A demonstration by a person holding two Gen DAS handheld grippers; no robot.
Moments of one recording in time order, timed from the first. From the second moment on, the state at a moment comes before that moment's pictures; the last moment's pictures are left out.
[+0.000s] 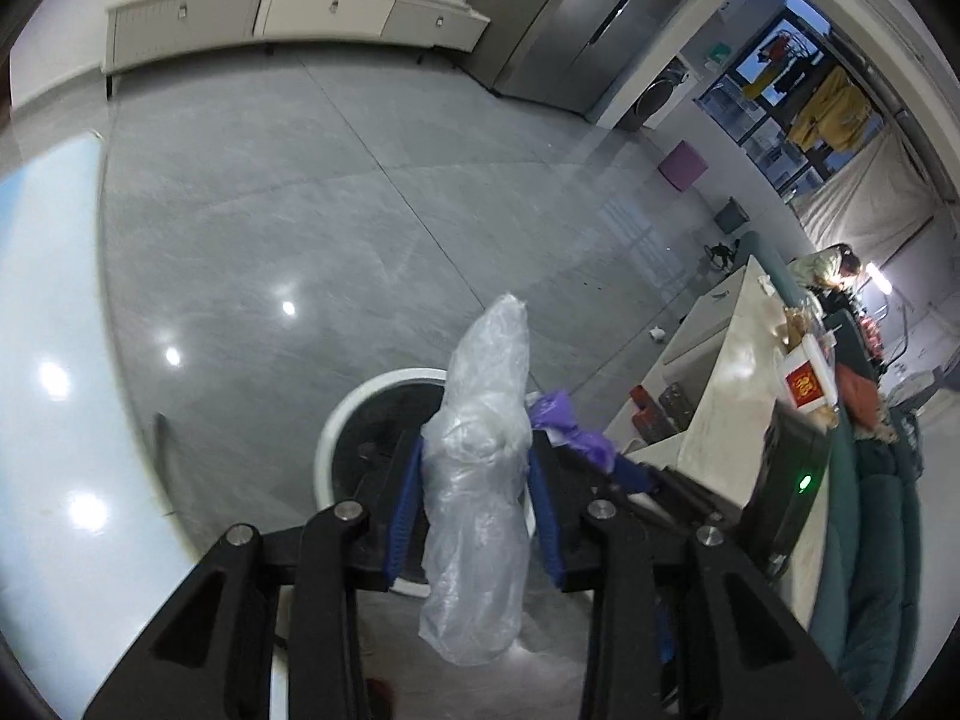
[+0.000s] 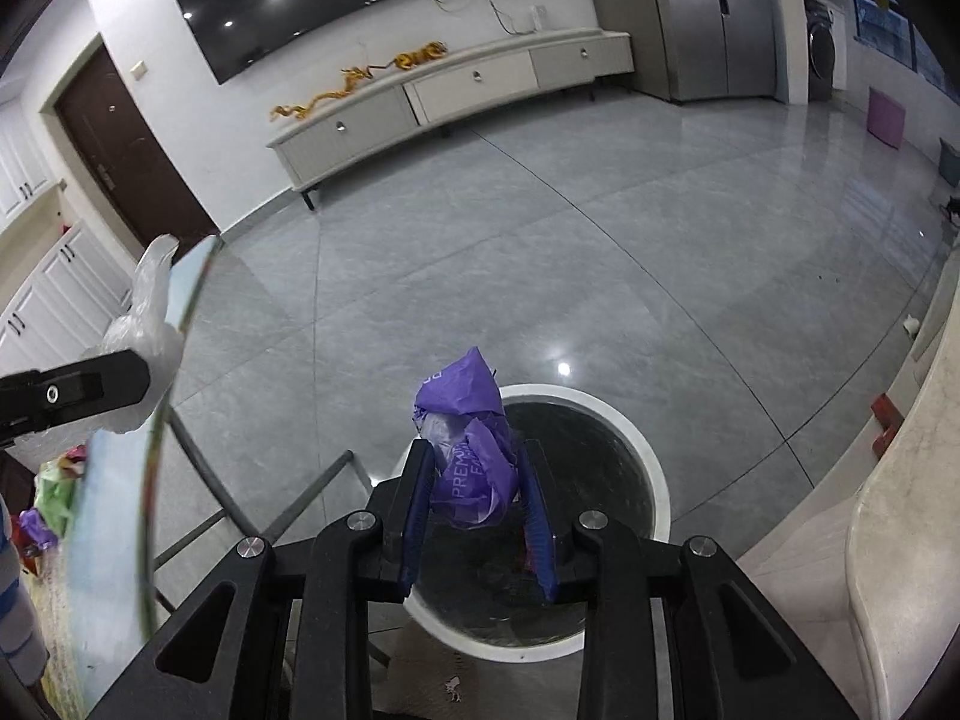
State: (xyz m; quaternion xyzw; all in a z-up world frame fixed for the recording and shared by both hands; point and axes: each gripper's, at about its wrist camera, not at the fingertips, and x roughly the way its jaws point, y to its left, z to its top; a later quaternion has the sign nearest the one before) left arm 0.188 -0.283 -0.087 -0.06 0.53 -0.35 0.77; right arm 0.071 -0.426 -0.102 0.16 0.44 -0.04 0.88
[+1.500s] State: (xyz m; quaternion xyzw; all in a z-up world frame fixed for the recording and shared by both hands) left arm 0.061 0.081 -0.023 -0.02 0.35 -0.07 0.93; right arm 0.050 -0.213 0.066 0.10 0.31 0.11 0.94
